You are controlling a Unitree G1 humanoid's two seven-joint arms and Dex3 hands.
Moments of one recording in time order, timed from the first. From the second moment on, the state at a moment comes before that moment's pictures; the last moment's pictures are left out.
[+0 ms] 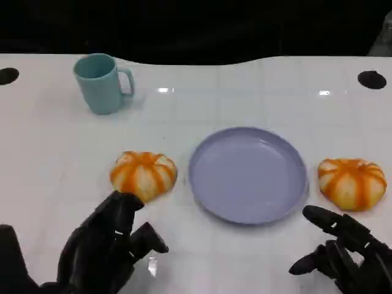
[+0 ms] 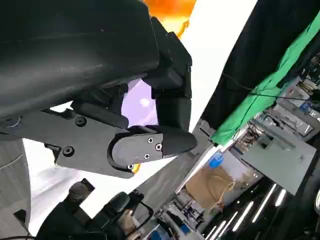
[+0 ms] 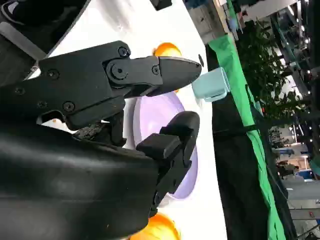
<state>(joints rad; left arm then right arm) 0.18 -0.08 0.13 -0.22 -0.68 0.47 -0.23 0.25 0.02 -0.07 0.09 0.38 -0.16 0.45</state>
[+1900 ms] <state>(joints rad) -0.16 0.41 -0.19 -0.10 0.70 -0.13 -0.21 0.25 0.03 -0.06 0.08 0.35 -0.16 0.43</state>
